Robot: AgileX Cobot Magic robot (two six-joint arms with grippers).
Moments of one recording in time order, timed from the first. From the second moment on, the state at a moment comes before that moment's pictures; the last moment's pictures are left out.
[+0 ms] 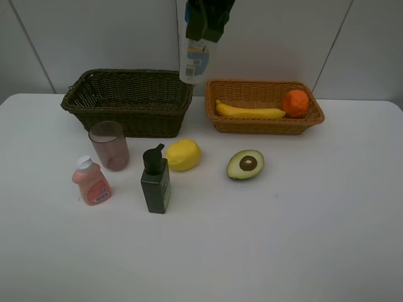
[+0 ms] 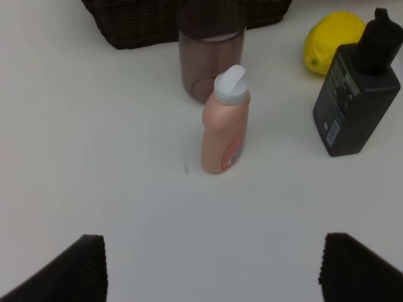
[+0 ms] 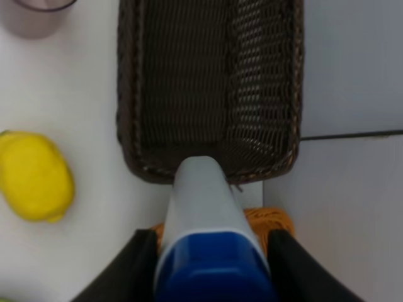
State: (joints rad) left arm -0.27 0.02 -0.41 -0.09 1.08 -0.02; right arm 0.71 1.92 -2.02 -0.12 1.09 -0.95
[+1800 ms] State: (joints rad) left arm -0.27 0.02 -0.41 -0.09 1.08 -0.02; right arm 0.68 2.36 -2.07 0.01 0.53 -0.95
